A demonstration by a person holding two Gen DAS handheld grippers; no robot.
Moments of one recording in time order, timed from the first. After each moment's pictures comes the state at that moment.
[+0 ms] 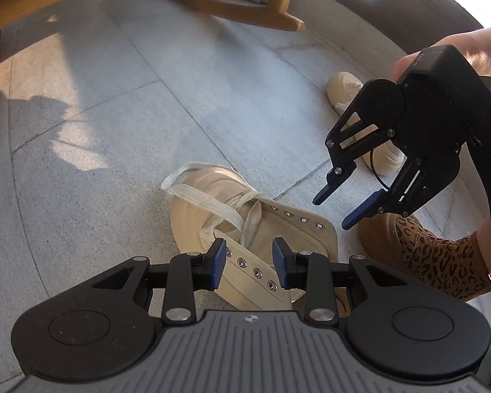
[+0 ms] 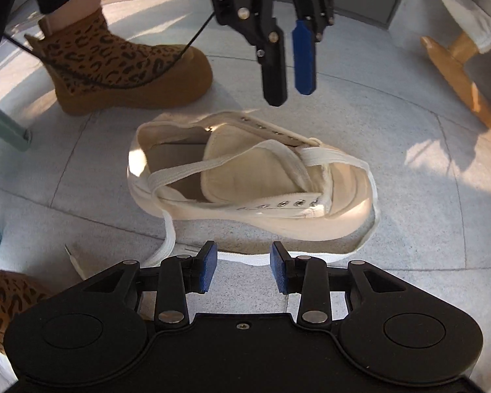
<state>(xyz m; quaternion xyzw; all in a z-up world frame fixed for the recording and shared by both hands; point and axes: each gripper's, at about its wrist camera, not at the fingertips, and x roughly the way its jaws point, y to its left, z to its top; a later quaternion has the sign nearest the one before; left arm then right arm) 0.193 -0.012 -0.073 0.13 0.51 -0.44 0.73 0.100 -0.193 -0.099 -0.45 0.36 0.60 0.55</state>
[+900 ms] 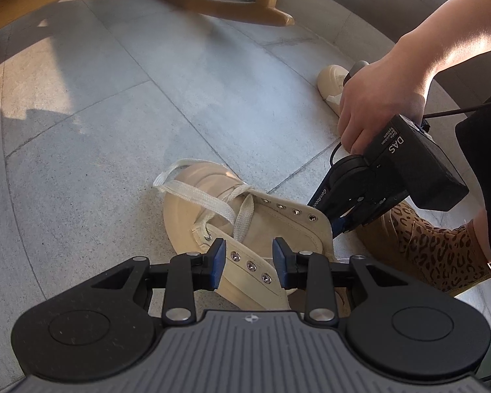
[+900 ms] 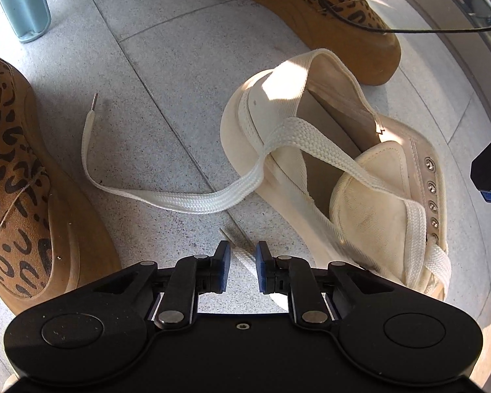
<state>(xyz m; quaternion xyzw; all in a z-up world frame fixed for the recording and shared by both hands) 0.181 -0.013 -0.077 0.15 0.50 -0.46 0.72 0.062 -0.169 -0.171 -0.61 0.21 0.67 0.36</state>
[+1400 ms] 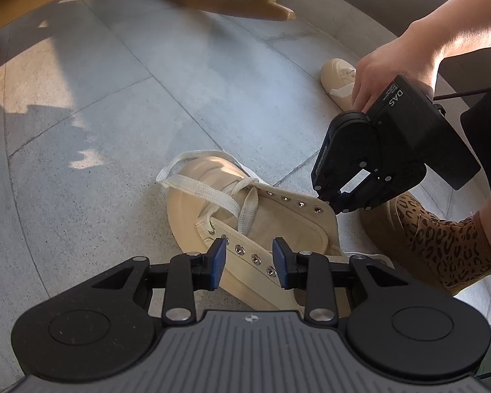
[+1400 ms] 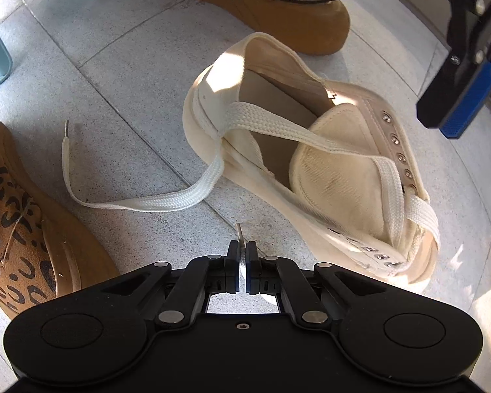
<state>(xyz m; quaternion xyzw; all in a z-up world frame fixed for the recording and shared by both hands) 0.177 -0.013 -0.079 0.16 0.50 -0.46 0.72 0.090 -0.159 -0.151 -0.57 0.29 0.61 0.46</state>
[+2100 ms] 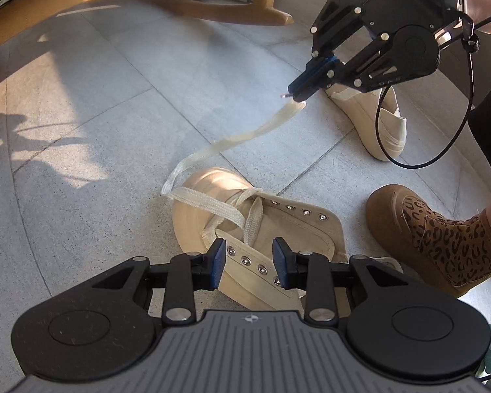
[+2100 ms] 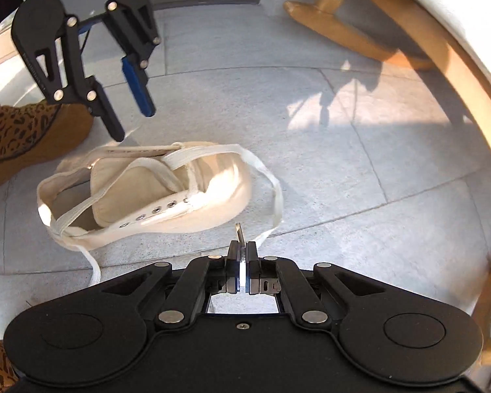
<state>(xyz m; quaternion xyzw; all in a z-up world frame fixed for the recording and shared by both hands) 0.176 -0.018 -0.077 0.17 0.48 -0.46 0.73 0.182 -0.218 -0.036 -0.31 0.45 0.35 0.76</state>
